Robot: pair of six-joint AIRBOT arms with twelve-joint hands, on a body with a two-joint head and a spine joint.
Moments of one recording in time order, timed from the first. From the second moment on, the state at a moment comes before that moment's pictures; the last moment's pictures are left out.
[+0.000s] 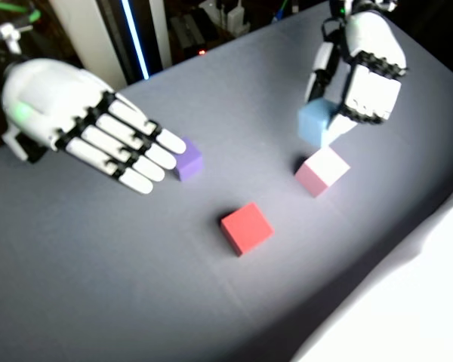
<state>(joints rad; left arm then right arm) 0.47 -1.21 1.41 0.08 -0.77 0.62 -1.14 -0.75 0.74 0.40 1.25 -1.19</state>
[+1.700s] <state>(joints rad) 0.56 -1.14 1.35 0.01 -0.84 0.66 -1.14 -0.76 0.75 0.36 1.22 -1.11</state>
